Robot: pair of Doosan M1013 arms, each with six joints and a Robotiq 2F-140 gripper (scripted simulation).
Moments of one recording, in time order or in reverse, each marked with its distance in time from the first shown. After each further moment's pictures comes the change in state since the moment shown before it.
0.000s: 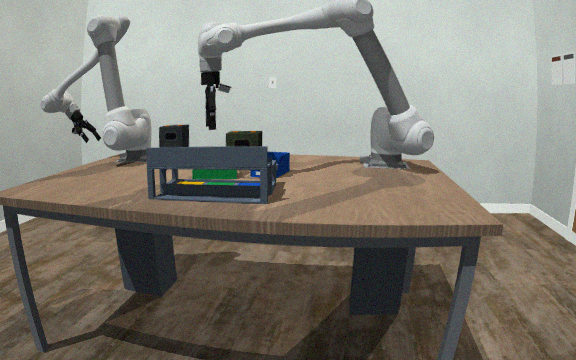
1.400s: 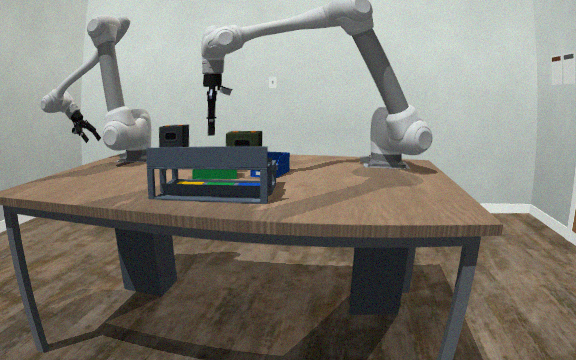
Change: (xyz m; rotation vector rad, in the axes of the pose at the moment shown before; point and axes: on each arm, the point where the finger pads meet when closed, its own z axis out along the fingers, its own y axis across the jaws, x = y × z) left arm 0.005 -0.029 0.008 -0.030 -0.032 0.163; right arm 0.000 0.000 0.000 0.000 0.000 0.000
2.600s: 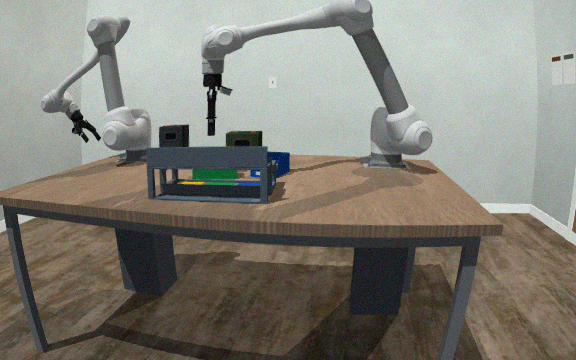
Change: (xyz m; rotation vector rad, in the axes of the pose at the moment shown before) left arm 0.000 0.000 0.001 0.000 0.000 0.000; right arm 0.000 0.000 0.000 0.000 0.000 0.000
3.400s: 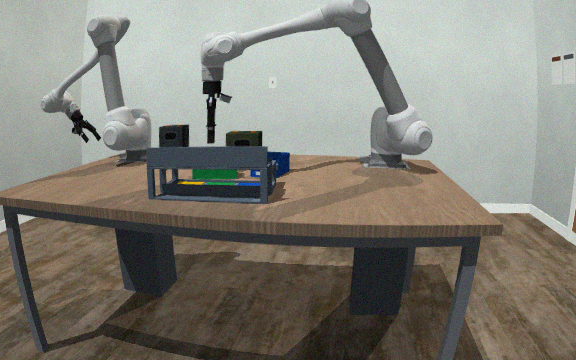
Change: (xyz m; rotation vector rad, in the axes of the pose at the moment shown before) left arm -0.001 0.000 0.030 0.002 -0.002 -0.002; right arm 0.000 0.000 0.000 0.000 0.000 0.000
